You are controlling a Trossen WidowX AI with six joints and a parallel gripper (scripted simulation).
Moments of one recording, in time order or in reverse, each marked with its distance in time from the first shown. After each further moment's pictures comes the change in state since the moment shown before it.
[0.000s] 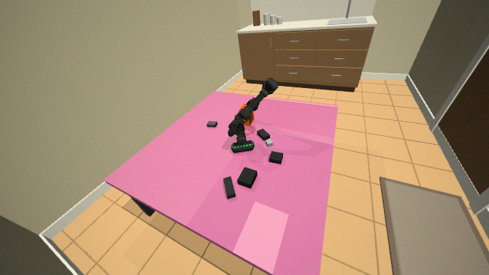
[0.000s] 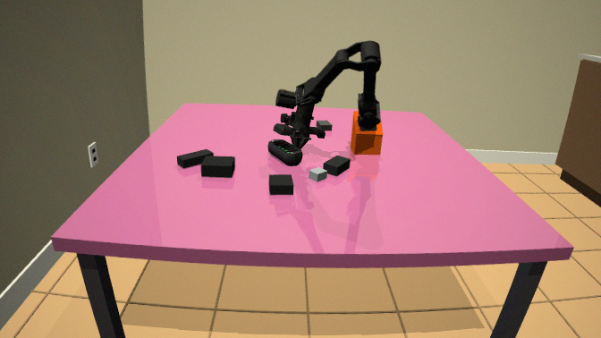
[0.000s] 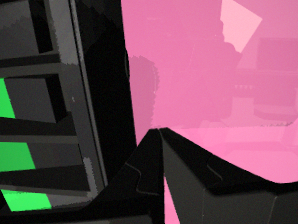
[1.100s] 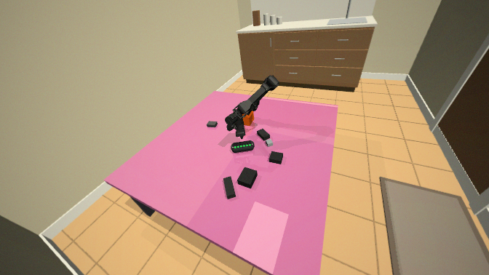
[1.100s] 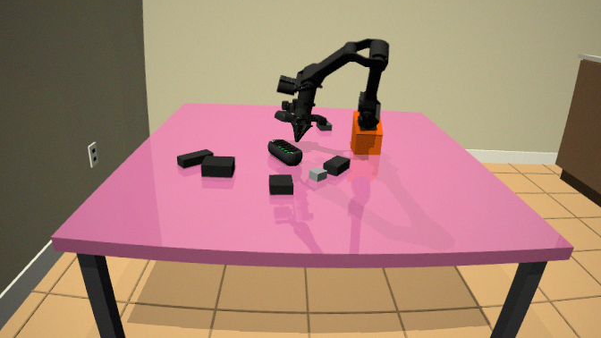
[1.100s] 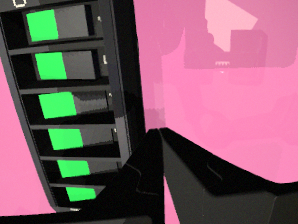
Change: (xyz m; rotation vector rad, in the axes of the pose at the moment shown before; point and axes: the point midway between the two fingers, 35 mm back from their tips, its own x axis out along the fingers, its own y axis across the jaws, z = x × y) arm -0.046 0.006 0.000 0.001 -0.004 -0.011
